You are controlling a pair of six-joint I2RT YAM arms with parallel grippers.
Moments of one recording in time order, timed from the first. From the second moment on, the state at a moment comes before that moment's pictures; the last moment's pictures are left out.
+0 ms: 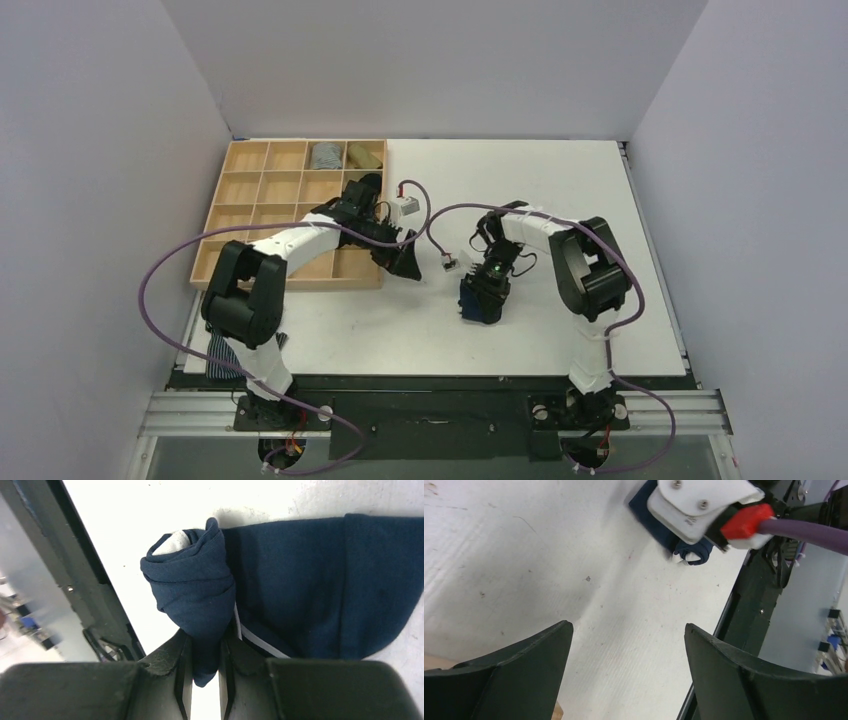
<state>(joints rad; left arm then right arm) -0.43 1.82 1.21 -0.47 0.82 0.09 0.45 1.97 1.27 -1.13 -0.56 -0.85</state>
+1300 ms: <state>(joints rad) -0.99 1.78 1.14 -0.22 0.32 0.56 0.35 2.37 1.64 -1.59 -0.72 -1.03</state>
